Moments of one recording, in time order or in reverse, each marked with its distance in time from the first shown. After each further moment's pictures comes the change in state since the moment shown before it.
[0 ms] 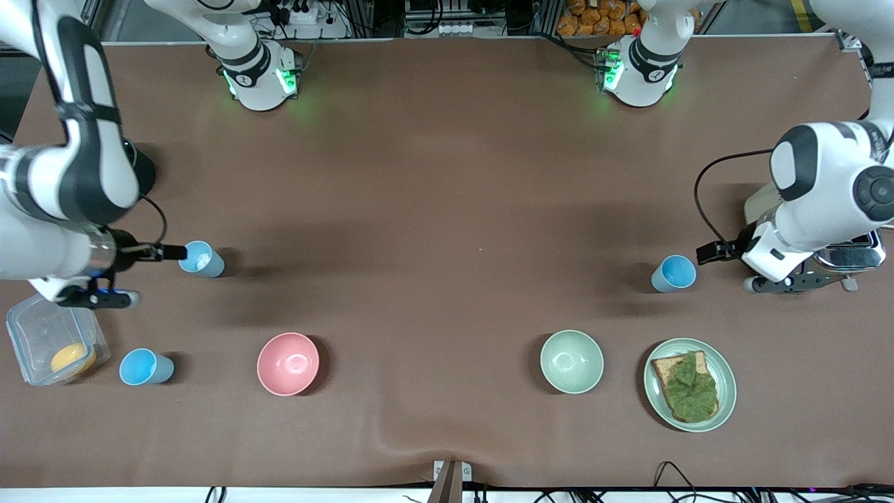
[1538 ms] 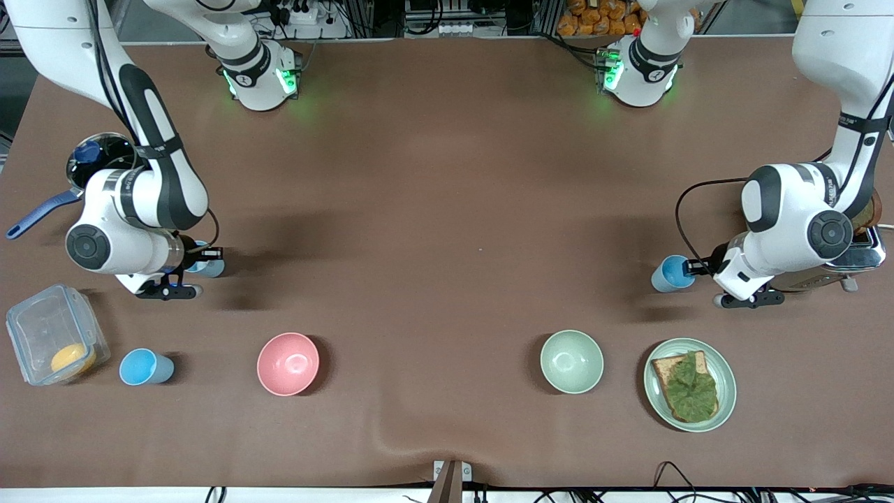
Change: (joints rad) left arm 0.013 0.166 -0.005 -0.003 0.000 0.104 0.011; right arm 0.019 0.038 0.000 -0.303 0.000 0.329 -0.004
